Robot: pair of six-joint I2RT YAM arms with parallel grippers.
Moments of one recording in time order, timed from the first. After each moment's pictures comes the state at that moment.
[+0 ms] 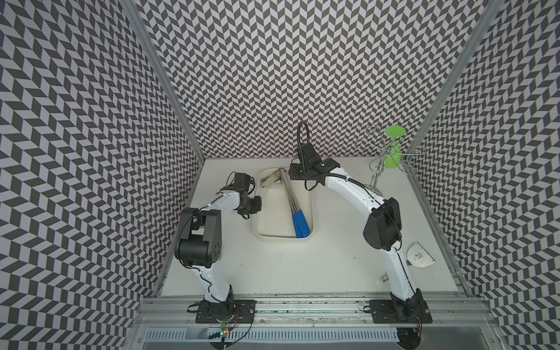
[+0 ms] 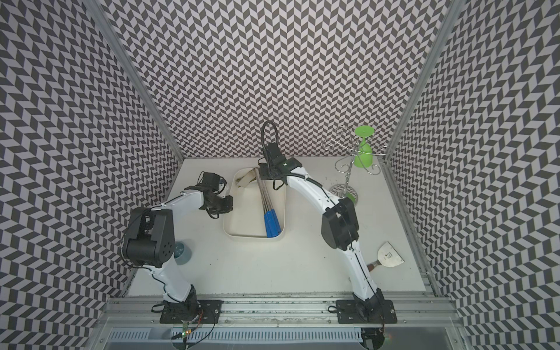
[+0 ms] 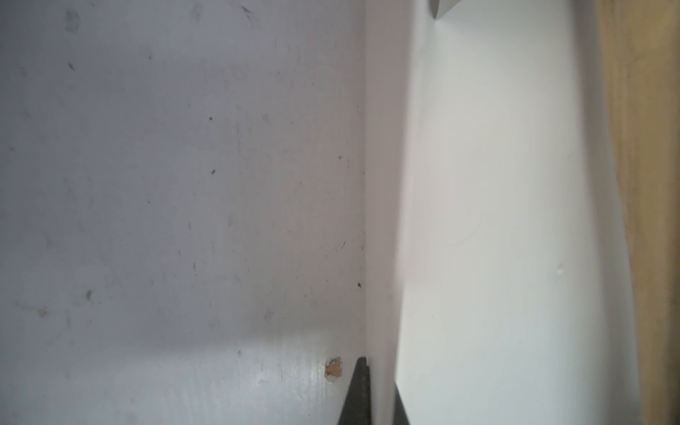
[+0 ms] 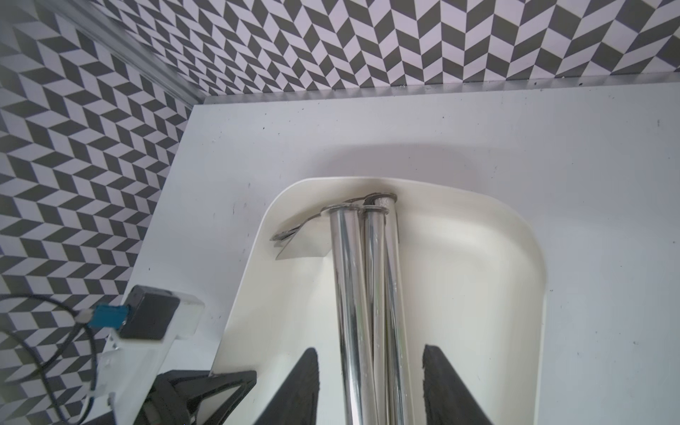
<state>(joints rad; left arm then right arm) -0.12 1.80 1.17 -0.55 0.22 -0.18 0.64 2.29 2.24 -0.71 0.02 0.51</state>
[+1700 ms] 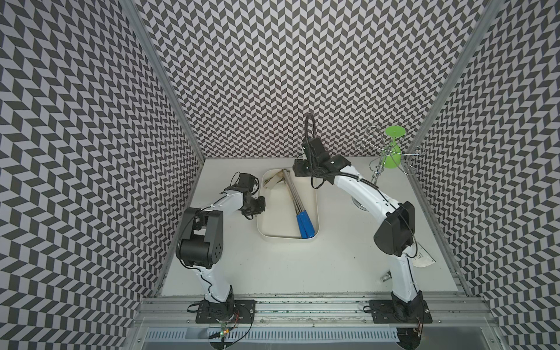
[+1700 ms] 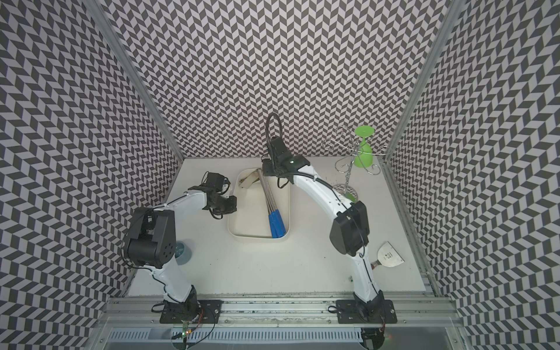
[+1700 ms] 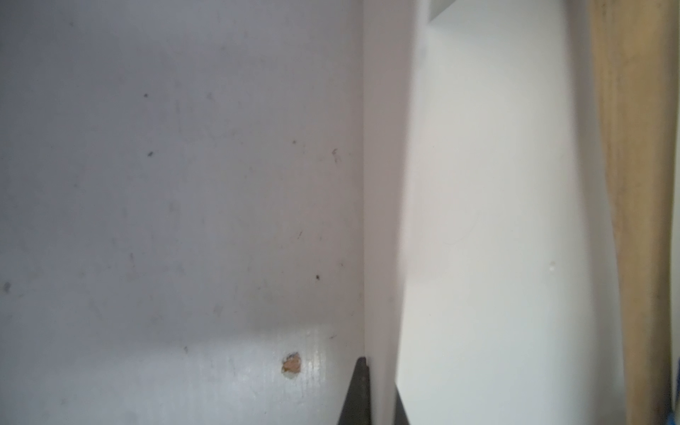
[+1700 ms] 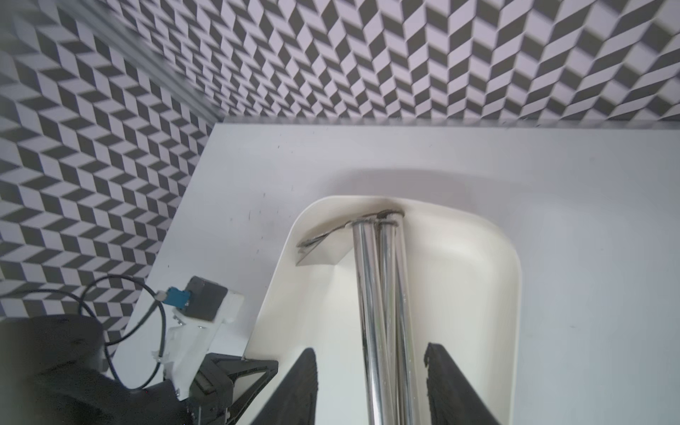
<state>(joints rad) -0.17 1.81 1.19 -0.56 0.23 -0.24 0.61 2.09 2.12 -0.72 0.08 0.45</state>
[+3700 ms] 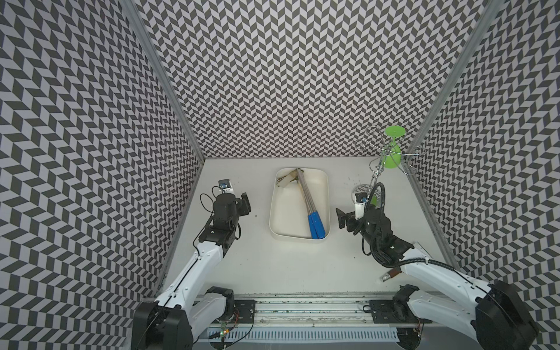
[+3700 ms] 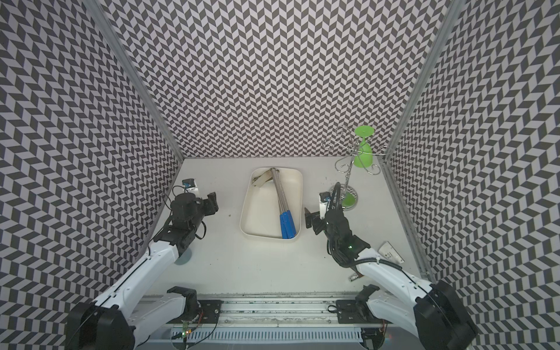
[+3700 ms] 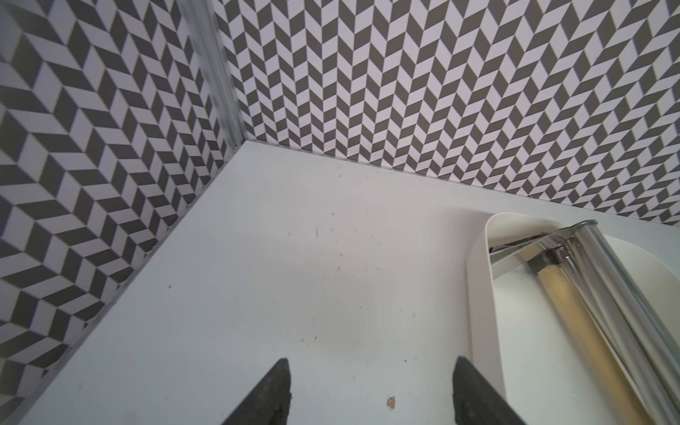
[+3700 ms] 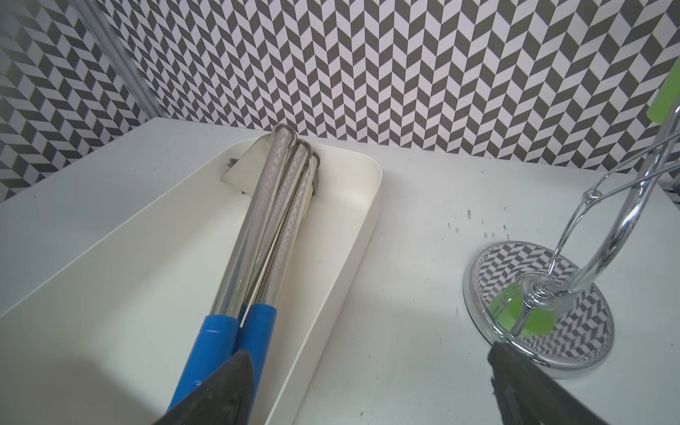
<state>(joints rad) -0.18 0.98 0.55 0.09 -0.27 -0.22 0.58 1.06 0.48 0.26 0.28 0.10</state>
